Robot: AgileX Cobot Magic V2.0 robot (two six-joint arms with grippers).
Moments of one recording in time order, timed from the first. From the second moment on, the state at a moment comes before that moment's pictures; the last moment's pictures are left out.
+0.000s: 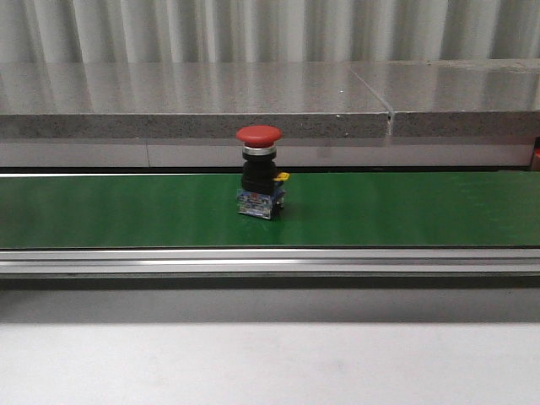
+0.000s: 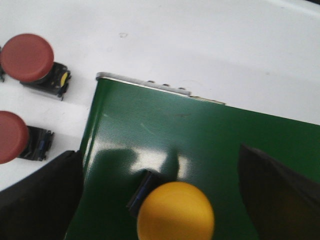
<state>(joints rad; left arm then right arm) 0.10 1.49 -1.08 -0.24 0.64 0.09 -0.05 0.87 -0.74 0.21 0.73 -0.09</state>
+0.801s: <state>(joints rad) -0.11 0.68 -0.65 -0.24 0.48 0.12 -0.05 0.87 -0.74 0.21 0.73 -0.09</state>
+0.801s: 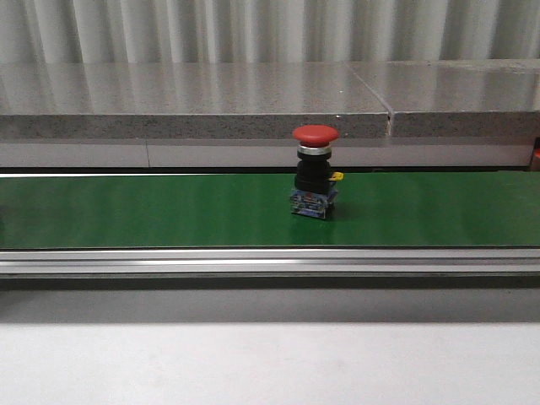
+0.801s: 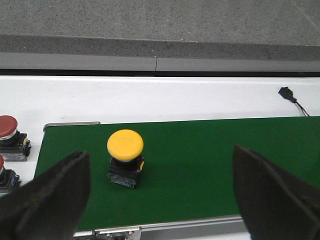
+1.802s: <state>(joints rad) -0.11 0.46 -0.52 -0.24 0.50 0.12 -0.05 0.87 -0.74 0.21 0.78 -0.09</state>
